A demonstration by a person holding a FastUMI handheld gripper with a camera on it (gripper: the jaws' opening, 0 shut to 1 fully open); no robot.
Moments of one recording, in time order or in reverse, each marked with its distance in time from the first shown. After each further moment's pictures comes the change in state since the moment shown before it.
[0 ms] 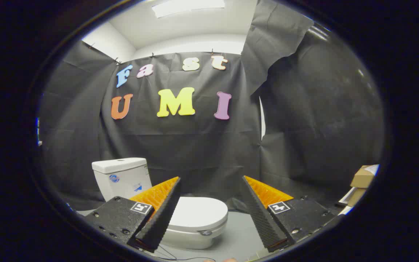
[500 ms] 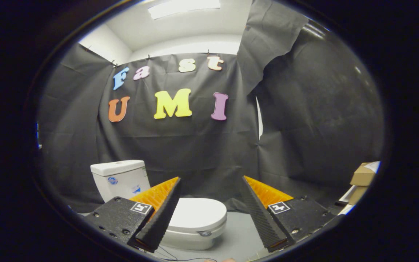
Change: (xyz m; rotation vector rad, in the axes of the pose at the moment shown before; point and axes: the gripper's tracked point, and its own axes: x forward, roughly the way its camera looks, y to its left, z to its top) arm 0.001 -0.004 -0.004 0.027 0.002 -0.008
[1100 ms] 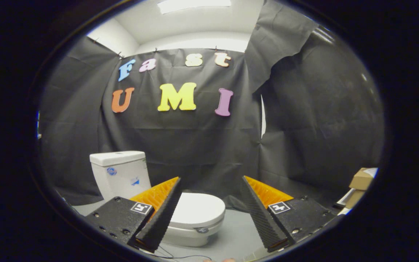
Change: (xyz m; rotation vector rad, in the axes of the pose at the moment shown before) arm 0.002 0.007 -0.016 -0.086 0.037 -0.008
